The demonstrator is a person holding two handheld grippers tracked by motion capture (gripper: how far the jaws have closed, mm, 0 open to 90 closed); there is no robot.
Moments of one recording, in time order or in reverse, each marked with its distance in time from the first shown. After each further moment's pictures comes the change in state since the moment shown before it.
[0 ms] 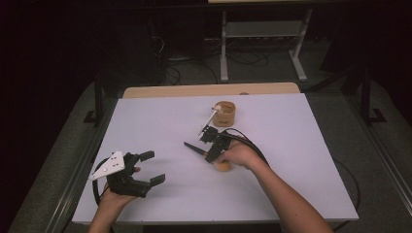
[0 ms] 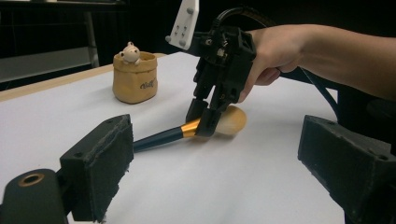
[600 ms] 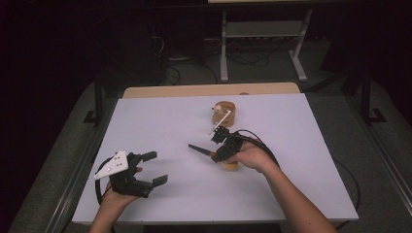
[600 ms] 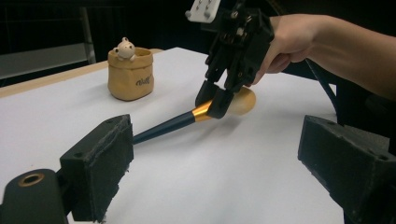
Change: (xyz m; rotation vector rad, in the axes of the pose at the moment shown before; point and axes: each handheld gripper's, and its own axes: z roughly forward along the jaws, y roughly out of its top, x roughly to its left) left arm -0.001 0.002 0.007 0.037 -0.010 0.014; right arm -0.006 -0.029 -0.025 -0.117 0.014 -0.025
